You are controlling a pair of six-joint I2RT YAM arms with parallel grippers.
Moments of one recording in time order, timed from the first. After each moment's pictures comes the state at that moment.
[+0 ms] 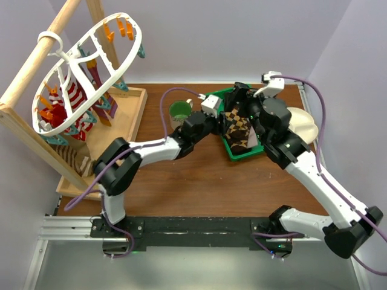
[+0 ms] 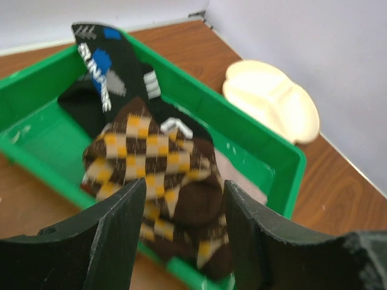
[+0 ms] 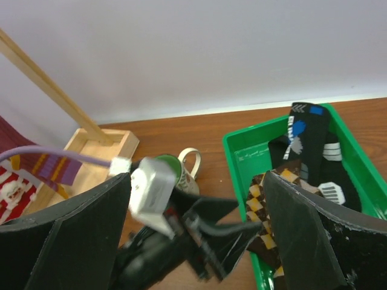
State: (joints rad) left arm -0.81 1.92 1.25 0.56 -0.04 -0.33; right arm 0.61 1.09 1.19 -0.13 0.42 0.36
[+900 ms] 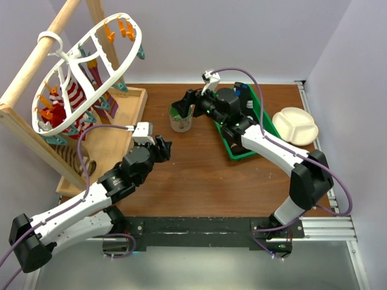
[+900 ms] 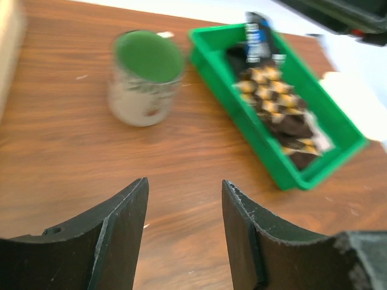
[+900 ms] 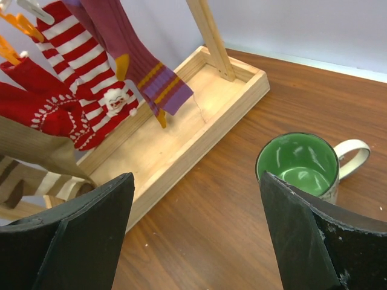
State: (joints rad) left arm -0.83 0.85 0.60 0.01 -0.51 -0.47; right arm 0.67 1.60 1.29 0.25 -0.13 0.41
